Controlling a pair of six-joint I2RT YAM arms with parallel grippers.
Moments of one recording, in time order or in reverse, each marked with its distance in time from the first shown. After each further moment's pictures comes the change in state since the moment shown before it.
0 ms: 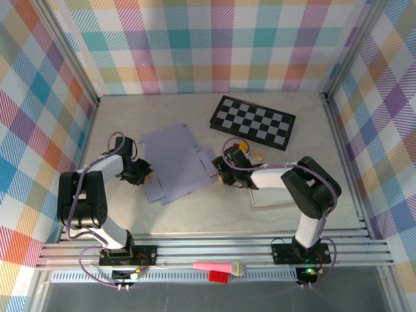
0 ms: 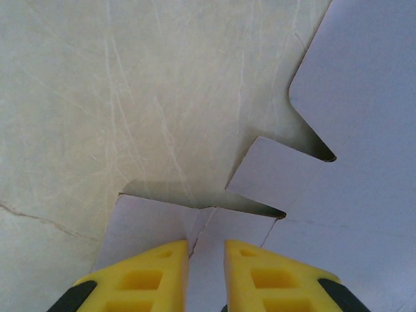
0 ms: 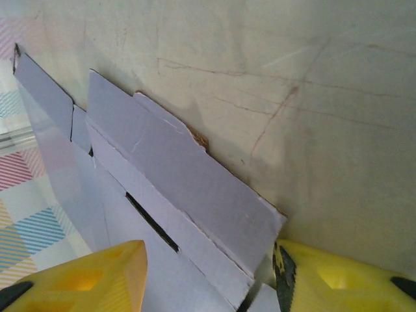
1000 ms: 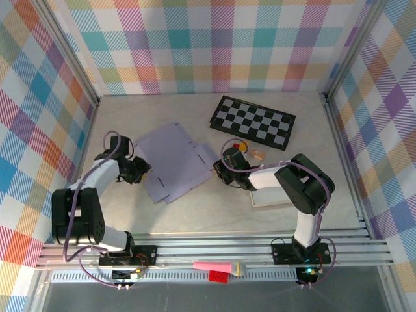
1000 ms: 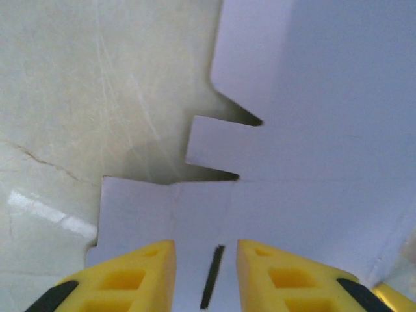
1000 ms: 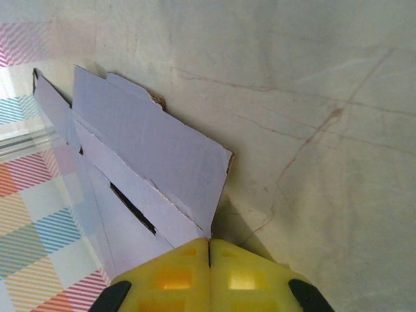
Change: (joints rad) left arm -0.013 -0.189 -0.013 -0.059 -0.010 0.039; right arm 0.000 0.053 -0.019 0.135 0.005 0.014
